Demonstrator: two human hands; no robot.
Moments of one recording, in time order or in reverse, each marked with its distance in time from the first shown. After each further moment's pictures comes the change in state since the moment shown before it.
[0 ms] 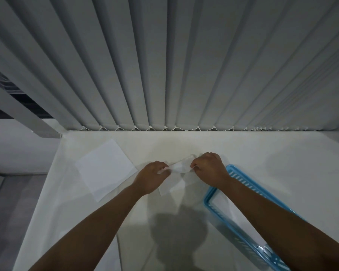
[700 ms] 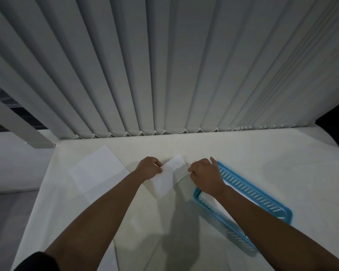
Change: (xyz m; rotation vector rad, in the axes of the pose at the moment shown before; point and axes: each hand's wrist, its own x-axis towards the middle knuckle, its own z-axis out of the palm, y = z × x) left_hand 0.019 0.037 -0.010 -0.025 -0.071 -0.245; right_hand -0.054 -0.009 -0.015 -0.024 -0.025 0.126
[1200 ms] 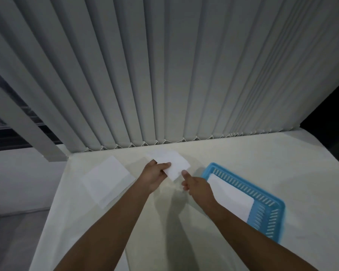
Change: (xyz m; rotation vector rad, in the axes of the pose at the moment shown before) left_hand -0.081 0.033 -0.003 -1.203 -0.118 0.019; right_hand -0.067 -0.072 -0.018 1.005 0.072 0.509
